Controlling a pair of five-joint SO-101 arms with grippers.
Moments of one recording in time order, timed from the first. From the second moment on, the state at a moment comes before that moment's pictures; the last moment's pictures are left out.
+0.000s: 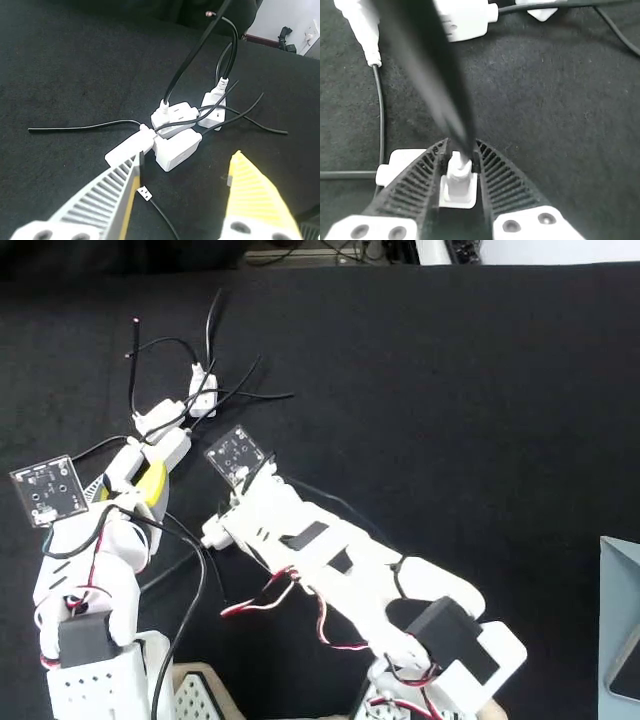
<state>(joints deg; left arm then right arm) -17.0 -92.5 75.6 51.1 7.8 -42.0 -3.6 57.5 1.7 2.1</state>
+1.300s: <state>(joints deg) -17.0 -92.5 75.6 51.1 7.8 -42.1 -15.0 60.4 10.9 4.4</state>
